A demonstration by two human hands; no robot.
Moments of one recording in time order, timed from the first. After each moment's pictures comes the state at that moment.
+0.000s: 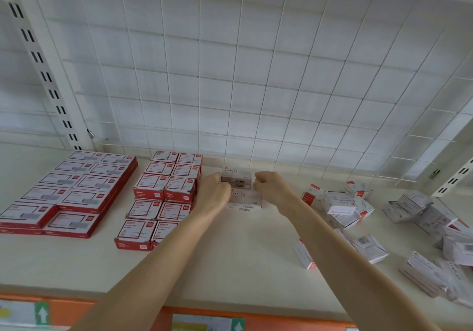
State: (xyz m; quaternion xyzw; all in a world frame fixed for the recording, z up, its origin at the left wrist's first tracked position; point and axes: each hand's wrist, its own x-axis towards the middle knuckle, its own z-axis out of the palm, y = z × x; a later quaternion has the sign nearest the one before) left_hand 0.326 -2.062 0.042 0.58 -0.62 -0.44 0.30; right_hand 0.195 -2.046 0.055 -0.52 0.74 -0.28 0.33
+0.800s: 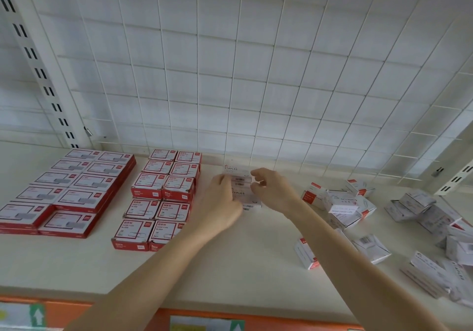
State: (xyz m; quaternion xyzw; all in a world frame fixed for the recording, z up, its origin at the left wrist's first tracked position) left_hand 0.329 -2.037 0.046 0.55 -0.76 -0.30 0.20; right_hand 0.191 -2.037 0.056 -0.61 0.71 -0.23 0.26
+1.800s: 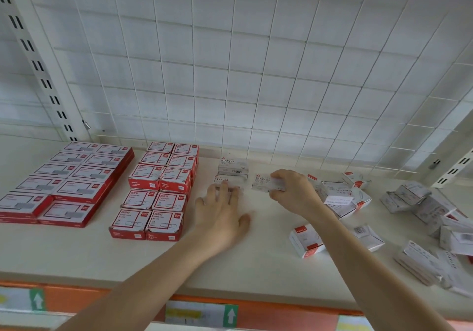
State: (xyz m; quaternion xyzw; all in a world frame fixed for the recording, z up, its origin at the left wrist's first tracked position) left_hand 0.322 -2.012 0.009 0.54 -0.84 -0.03 0.03; right_hand 0.159 -2.006 0.061 -0.63 0.75 -0.15 0.14
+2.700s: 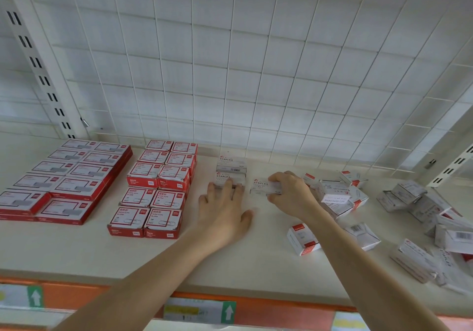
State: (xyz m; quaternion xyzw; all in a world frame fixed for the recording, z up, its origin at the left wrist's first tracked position) left_hand 0.315 -2.014 0.011 0.53 -0.85 -0.09 0.04; right_hand 0.160 -2.004 0.054 -0.63 0.75 -0.12 0.14
